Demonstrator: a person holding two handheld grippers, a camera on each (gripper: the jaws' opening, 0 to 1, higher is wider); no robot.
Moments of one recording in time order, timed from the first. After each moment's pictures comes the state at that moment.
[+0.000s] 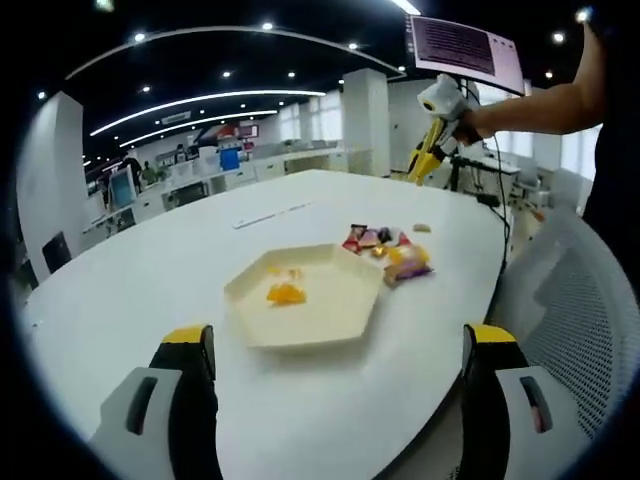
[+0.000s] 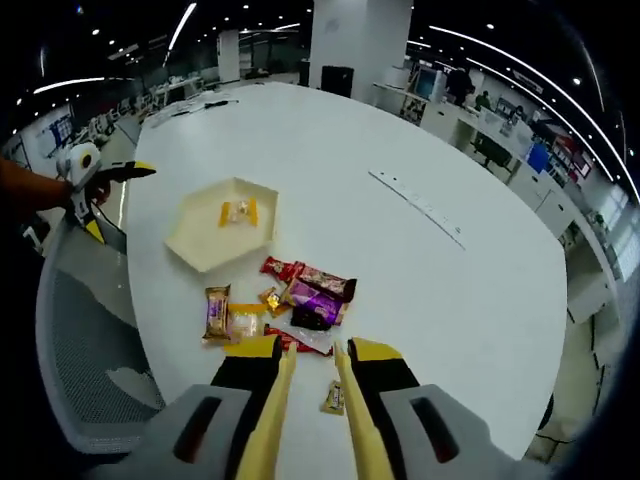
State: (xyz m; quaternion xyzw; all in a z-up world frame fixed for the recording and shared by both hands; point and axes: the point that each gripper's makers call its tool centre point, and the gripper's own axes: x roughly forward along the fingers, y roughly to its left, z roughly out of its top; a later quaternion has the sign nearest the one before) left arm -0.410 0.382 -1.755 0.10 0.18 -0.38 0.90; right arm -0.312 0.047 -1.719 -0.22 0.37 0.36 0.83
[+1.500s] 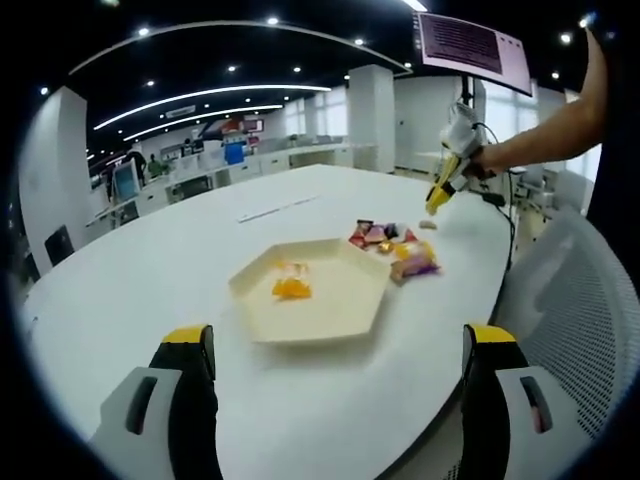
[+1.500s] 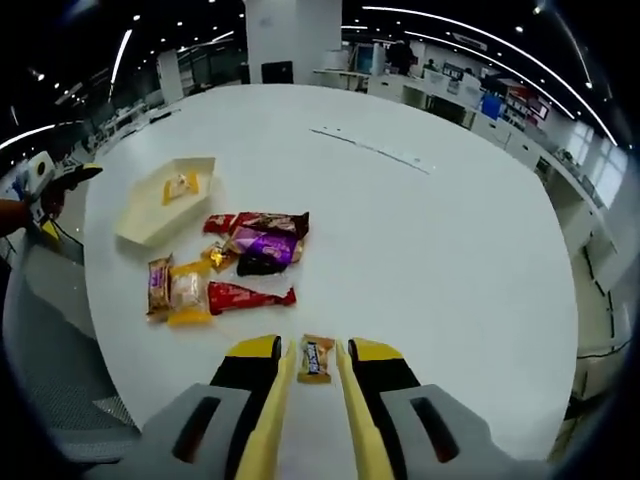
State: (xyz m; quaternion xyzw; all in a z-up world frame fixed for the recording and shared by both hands) left arm -0.405 0.386 -1.757 0.10 0.19 -0.37 0.91; right arm -0.311 -0.003 -1.805 -0.15 0.40 0.27 0.86
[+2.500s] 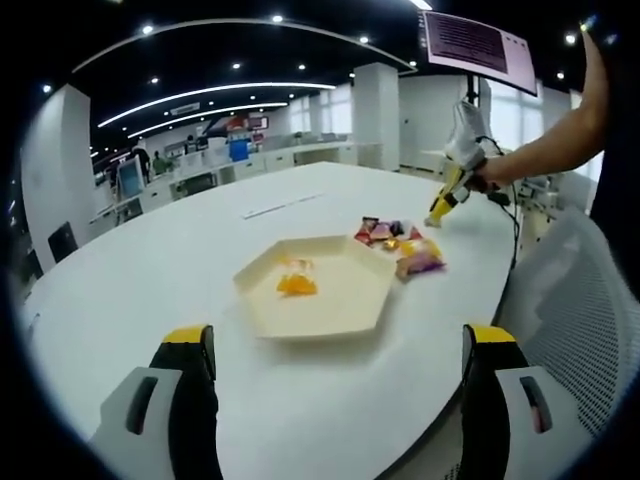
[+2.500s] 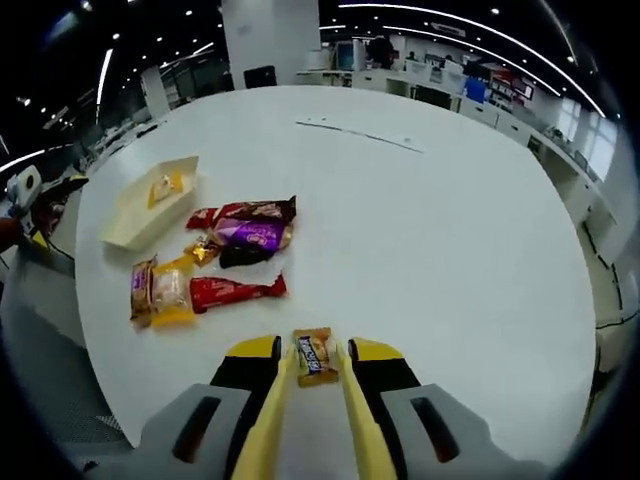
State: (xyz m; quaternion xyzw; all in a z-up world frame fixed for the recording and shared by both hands) left arm -0.404 0.391 -1.760 0.10 0.20 -0.36 0.91; right arm -0.307 0.002 -1.832 -0.12 0.41 0.26 0.87
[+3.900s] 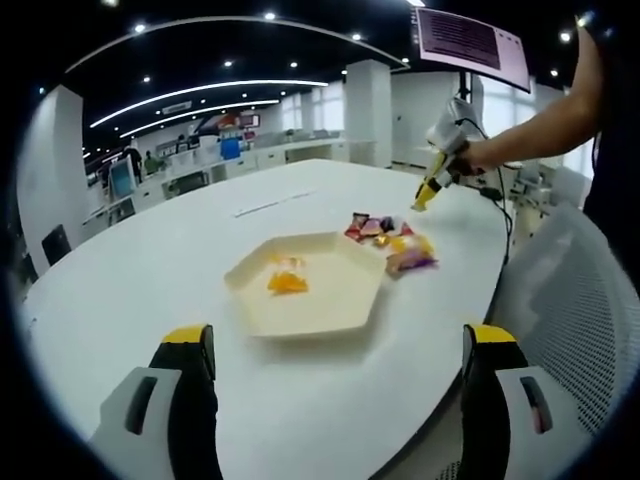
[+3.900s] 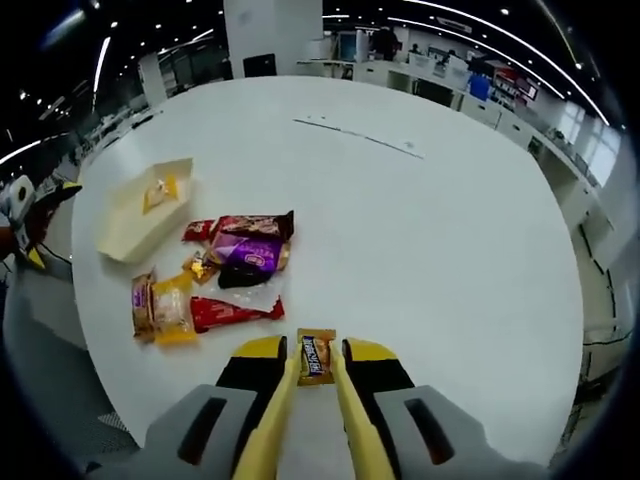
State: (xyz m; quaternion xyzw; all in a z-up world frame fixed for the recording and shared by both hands) left arm -0.408 0.385 -1.763 0.10 0.20 -0.37 0.90; right arm -0.289 0.000 -1.808 -0.12 0.43 0.25 0.86
